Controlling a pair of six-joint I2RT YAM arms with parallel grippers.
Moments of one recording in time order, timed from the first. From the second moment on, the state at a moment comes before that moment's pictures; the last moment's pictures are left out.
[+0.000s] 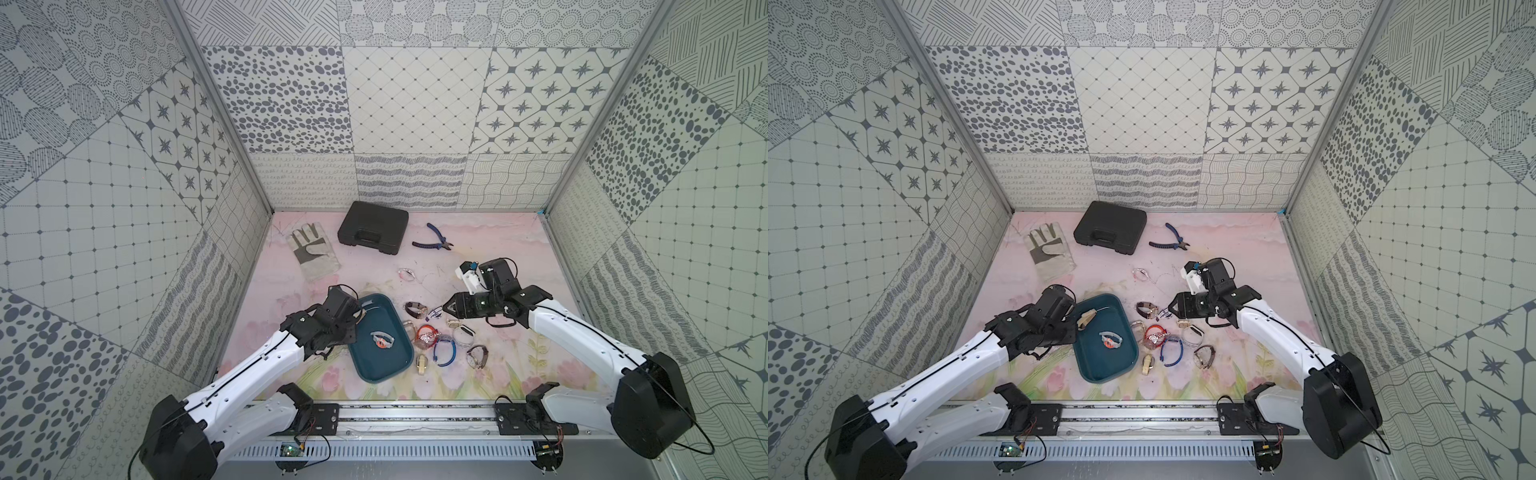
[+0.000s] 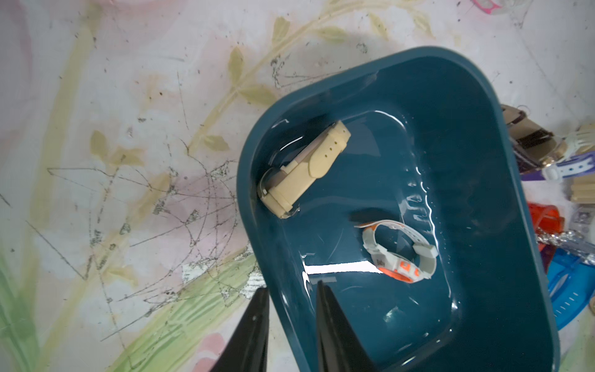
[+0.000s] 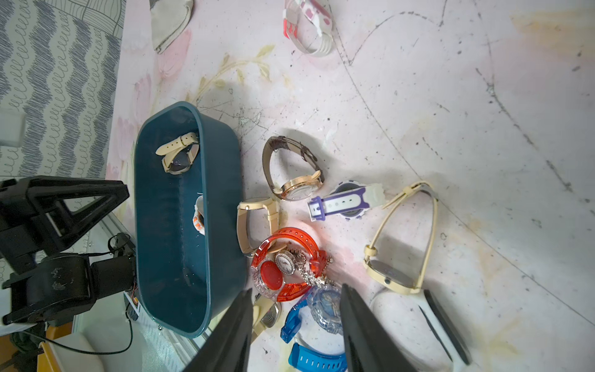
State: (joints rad) left arm -0.62 0.99 0.66 -0.79 -0.12 -0.67; right arm 0.47 1.25 0.83 -0.52 -0.41 0.38
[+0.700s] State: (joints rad) left arm -0.51 1.17 0.66 -0.56 -0.06 -0.66; right arm 0.48 1.26 0.83 -0.52 -0.38 0.38
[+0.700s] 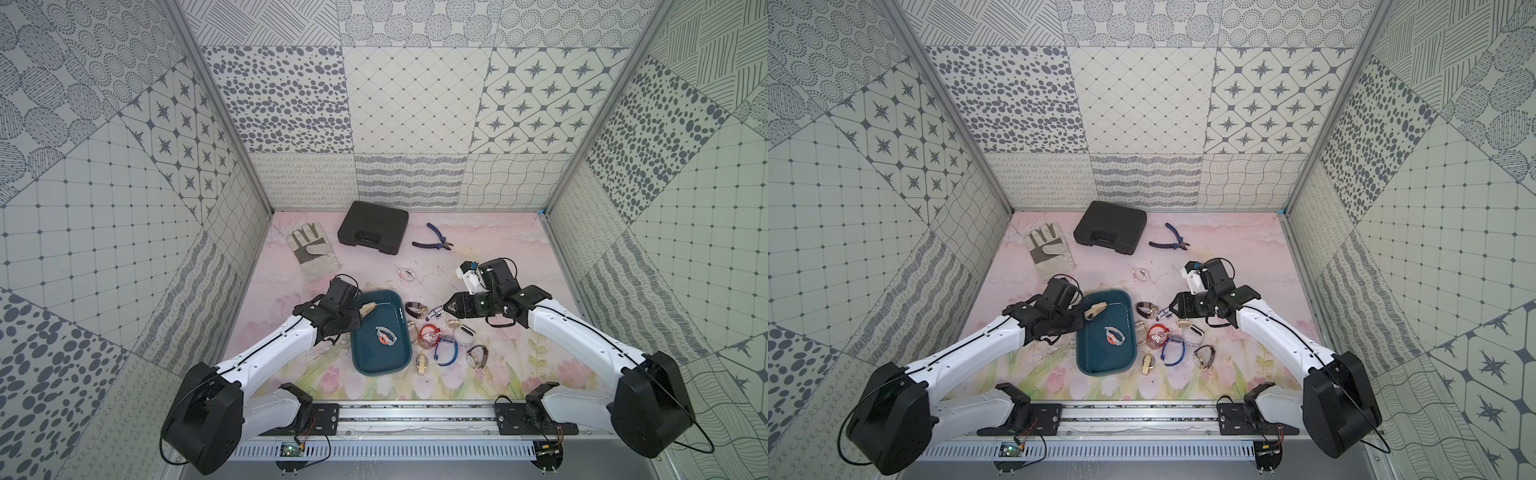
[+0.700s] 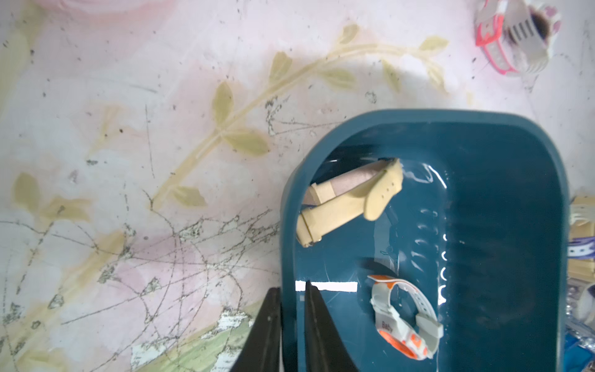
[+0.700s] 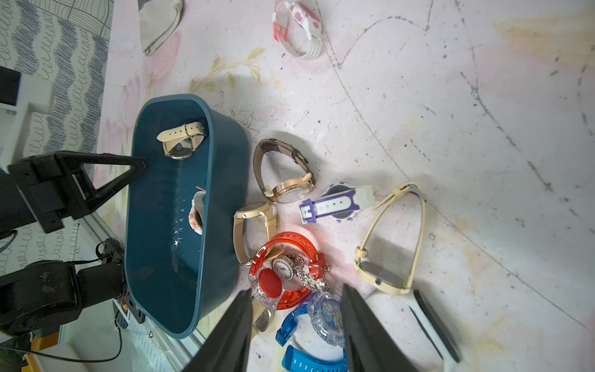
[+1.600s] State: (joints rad) left arm -0.61 0.85 0.75 -0.71 -0.05 -0.63; right arm 0.58 1.98 1.48 -0.61 -0.22 0.35
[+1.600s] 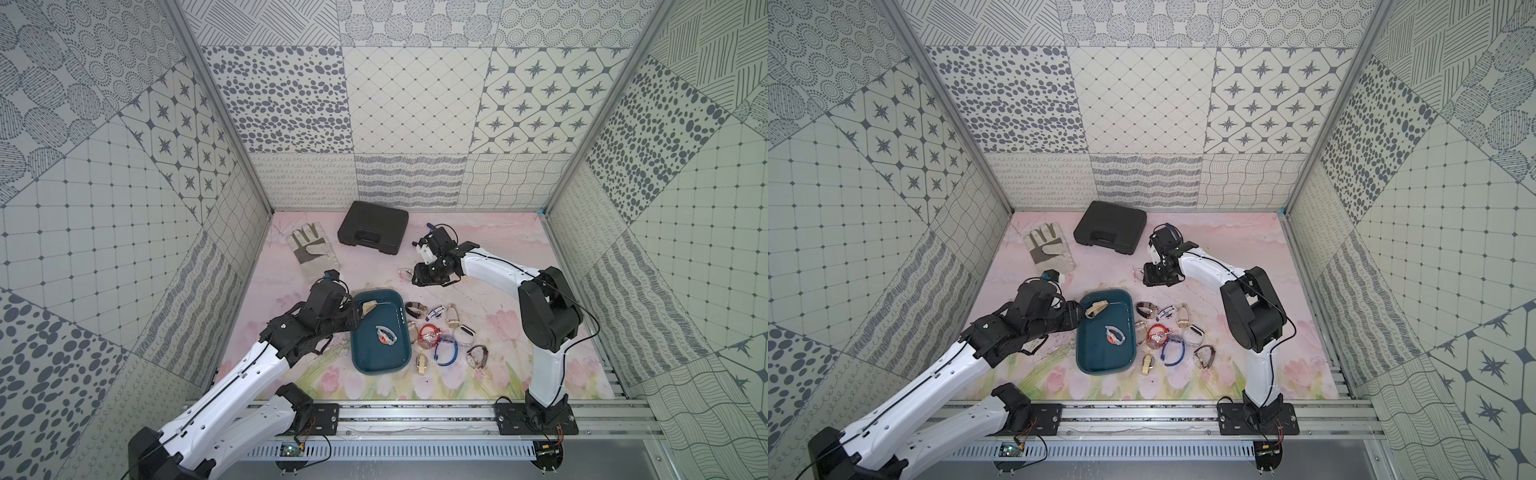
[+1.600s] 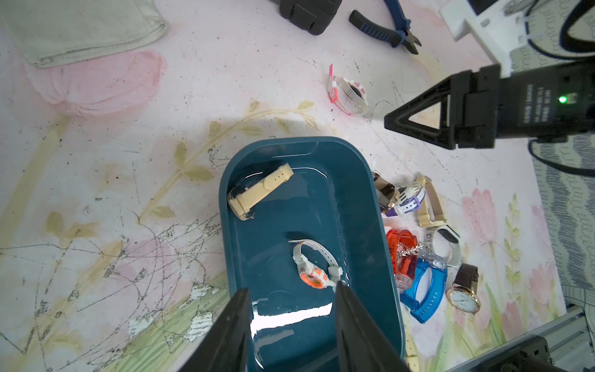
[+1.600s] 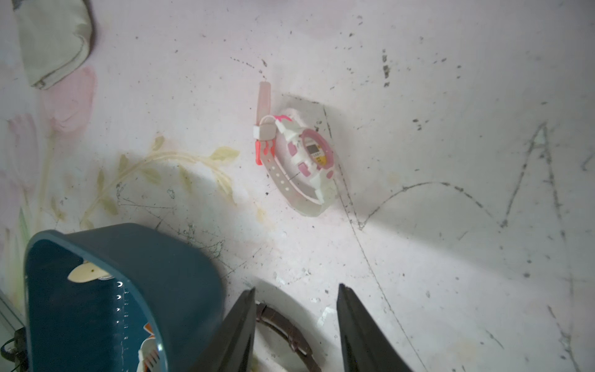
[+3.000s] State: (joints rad) left arm -0.63 0.78 0.75 -0.74 -0.06 -0.62; right arm 0.60 2.21 1.71 -0.71 -0.08 0.43
